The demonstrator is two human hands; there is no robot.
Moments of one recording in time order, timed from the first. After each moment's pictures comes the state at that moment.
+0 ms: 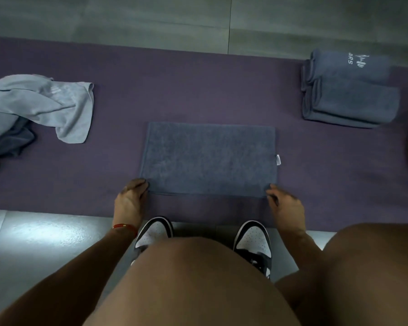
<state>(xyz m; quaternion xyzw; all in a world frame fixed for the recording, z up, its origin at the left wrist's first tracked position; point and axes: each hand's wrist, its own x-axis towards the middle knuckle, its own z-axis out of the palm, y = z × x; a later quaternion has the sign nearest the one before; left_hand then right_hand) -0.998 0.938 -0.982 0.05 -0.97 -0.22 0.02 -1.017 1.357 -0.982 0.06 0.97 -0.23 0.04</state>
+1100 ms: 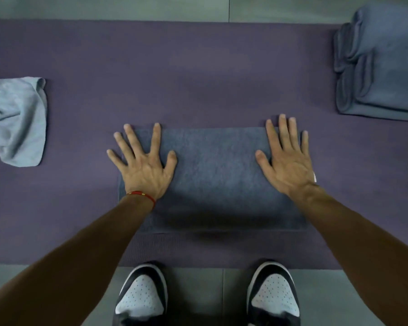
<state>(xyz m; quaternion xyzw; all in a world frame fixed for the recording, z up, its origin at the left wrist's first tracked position) -1.166 1.003 -1.026 0.12 -0.99 -0.04 -0.06 -1.196 1.331 -1.022 -0.07 0.99 -0.01 0.10</state>
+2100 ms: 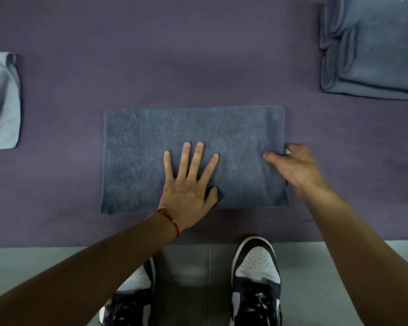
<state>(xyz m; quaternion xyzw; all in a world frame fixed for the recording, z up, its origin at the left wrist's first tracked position) -1.088 1.098 -0.992 -0.18 -0.97 -0.02 -0.16 -1.151 1.348 -0.971 0.33 0.82 -0.41 0.21</state>
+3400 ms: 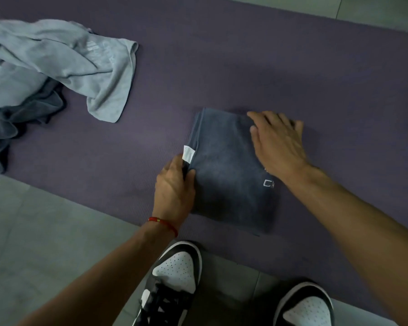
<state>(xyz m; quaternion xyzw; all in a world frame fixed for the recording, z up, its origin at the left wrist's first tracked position) -1.084 0.965 -0.966 0.27 -0.91 -0.31 -0.02 -1.231 1.150 -0.980 -0.24 0.96 -0.10 0.05</state>
